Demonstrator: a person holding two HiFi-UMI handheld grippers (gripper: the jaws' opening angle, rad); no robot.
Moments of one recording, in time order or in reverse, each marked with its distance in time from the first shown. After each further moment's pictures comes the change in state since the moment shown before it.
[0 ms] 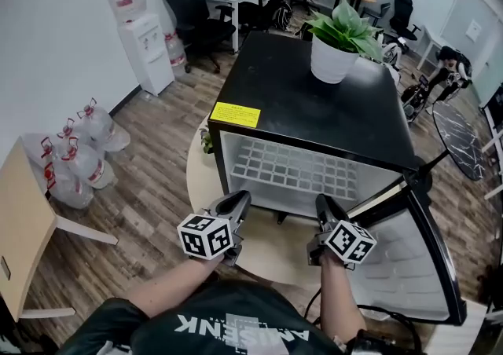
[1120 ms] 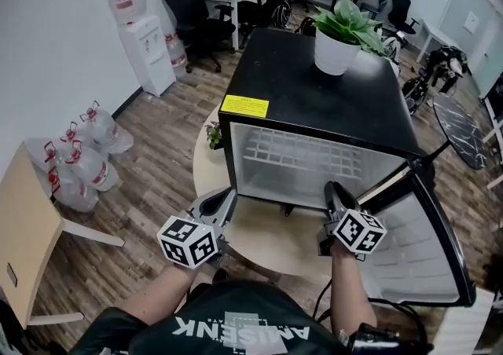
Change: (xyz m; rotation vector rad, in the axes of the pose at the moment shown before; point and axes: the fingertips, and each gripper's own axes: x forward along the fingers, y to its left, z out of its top) left arm -0.066 -0.005 0.041 0.172 -0.059 -0.015; right arm -0.007 0.022 0.017 -0.098 -0.034 -0.011
